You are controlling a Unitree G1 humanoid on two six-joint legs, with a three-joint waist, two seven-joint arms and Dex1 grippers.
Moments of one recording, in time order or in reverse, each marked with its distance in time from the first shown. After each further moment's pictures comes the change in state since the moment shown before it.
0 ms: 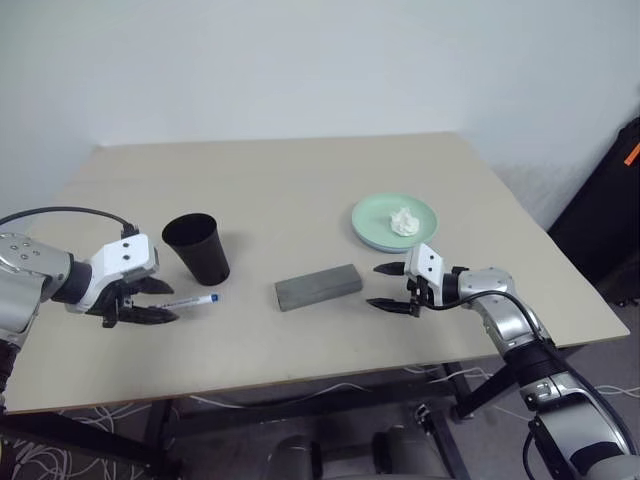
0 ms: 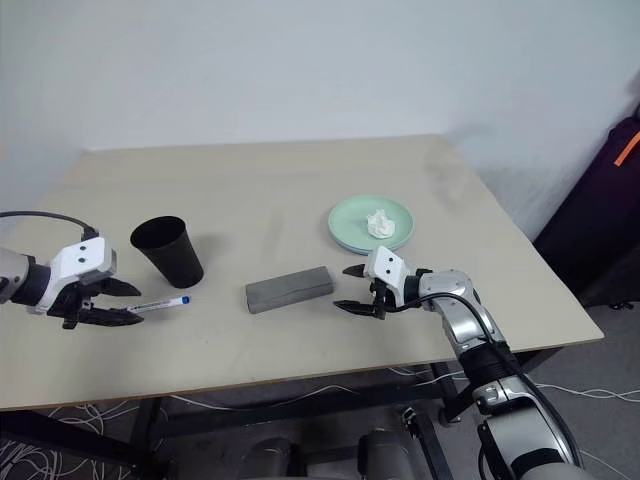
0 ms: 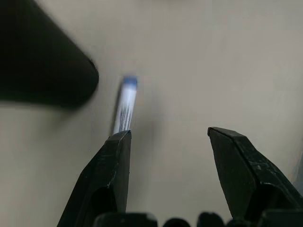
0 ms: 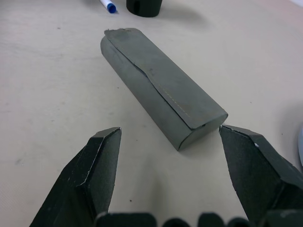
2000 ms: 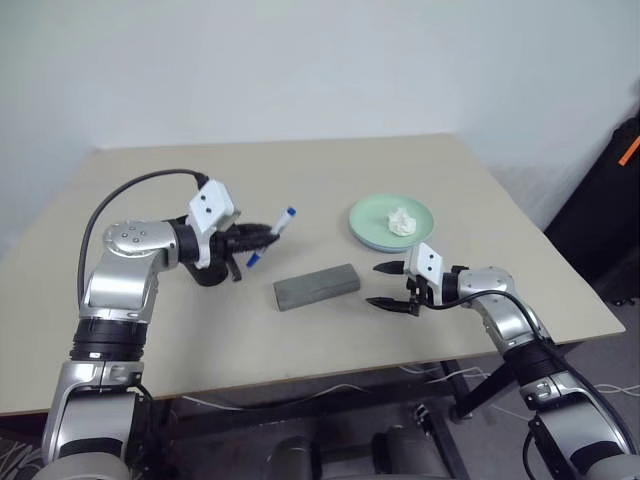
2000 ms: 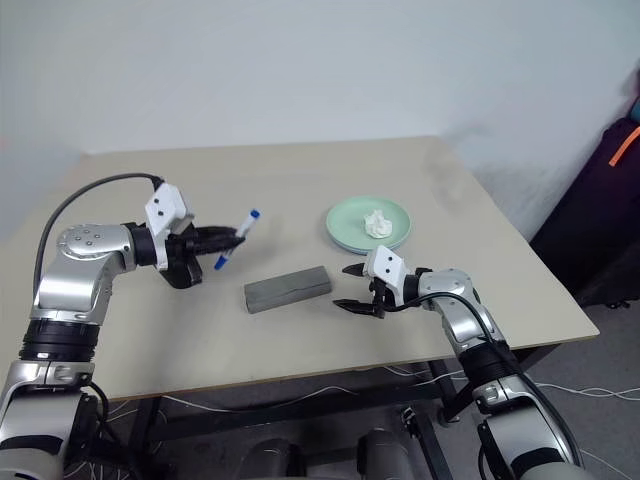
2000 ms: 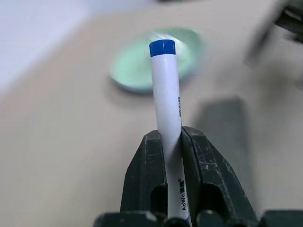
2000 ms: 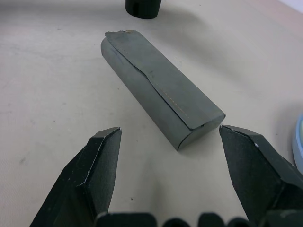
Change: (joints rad) left arm -0.150 -0.562 0.248 -0.200 -0.084 0.084 0.403; right arm -0.001 -0.003 0.003 -0.004 0.000 0.001 -0.006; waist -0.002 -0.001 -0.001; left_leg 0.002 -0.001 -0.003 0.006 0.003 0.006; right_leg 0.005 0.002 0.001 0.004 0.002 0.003
